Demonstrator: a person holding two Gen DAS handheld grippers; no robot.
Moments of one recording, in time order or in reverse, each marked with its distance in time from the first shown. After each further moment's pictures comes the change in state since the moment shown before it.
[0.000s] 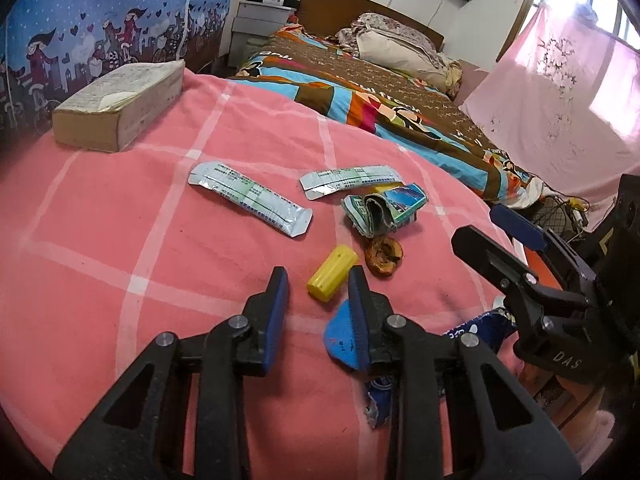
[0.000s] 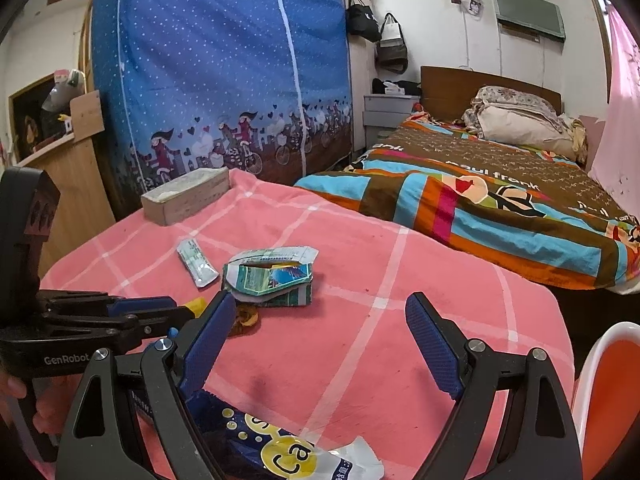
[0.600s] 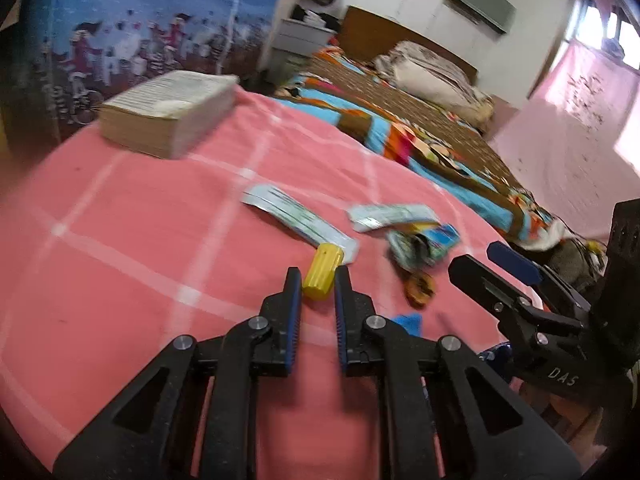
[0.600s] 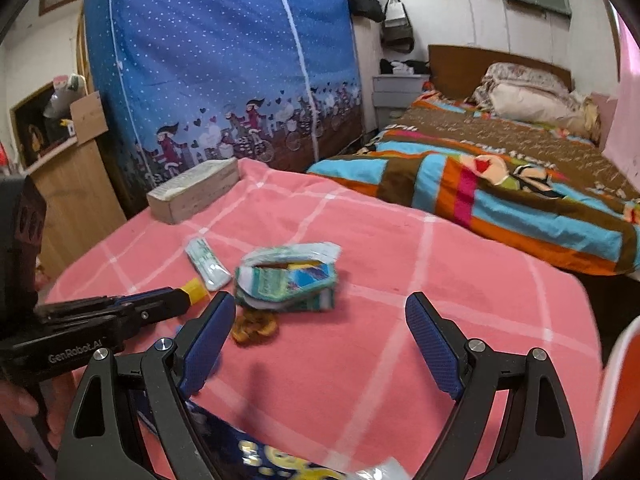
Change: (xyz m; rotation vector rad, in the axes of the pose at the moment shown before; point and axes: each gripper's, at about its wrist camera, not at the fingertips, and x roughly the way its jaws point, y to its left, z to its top) left arm -0.012 0.020 0.003 -0.111 -0.098 0.096; right arm 0.023 0.003 0.009 0.049 0.070 0.082
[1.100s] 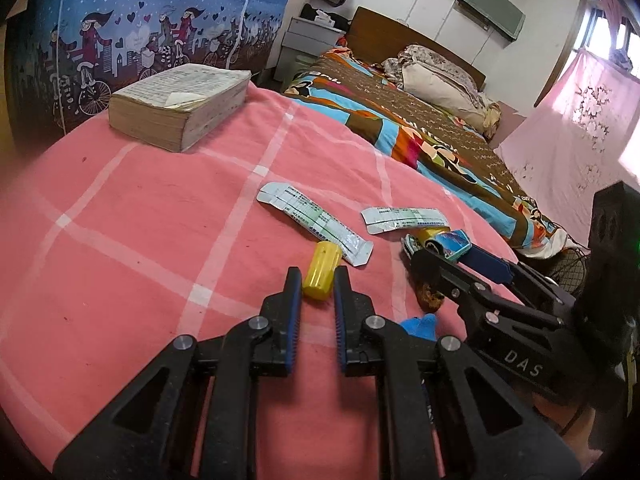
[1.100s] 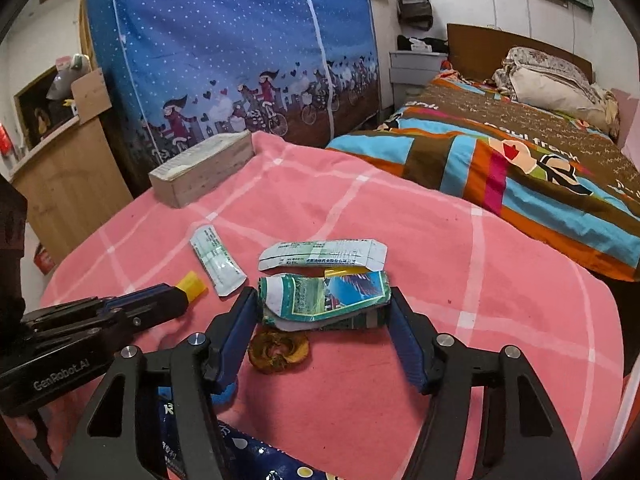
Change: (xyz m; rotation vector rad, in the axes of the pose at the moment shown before) left arm 0.005 0.006 0.000 -0.031 0.005 -0.002; right arm 0.031 0.016 0.006 -0.031 0.091 0.023
